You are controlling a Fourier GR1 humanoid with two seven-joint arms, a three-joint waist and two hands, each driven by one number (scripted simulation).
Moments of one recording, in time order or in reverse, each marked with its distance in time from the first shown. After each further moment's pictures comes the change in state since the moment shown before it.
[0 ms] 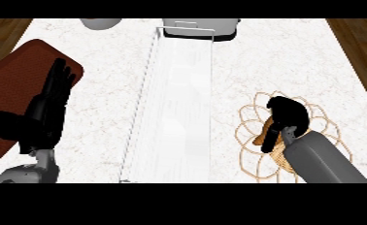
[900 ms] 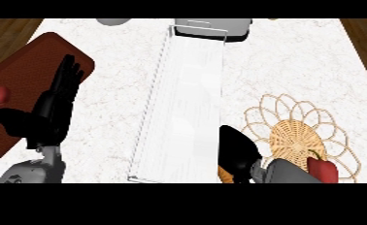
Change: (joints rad) left arm -0.029 -0.026 -0.008 0.008 -0.008 -0.043 -0.002; right arm -0.043 -0.006 0.396 -0.297 0.109 0.108 -0.752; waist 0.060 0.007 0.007
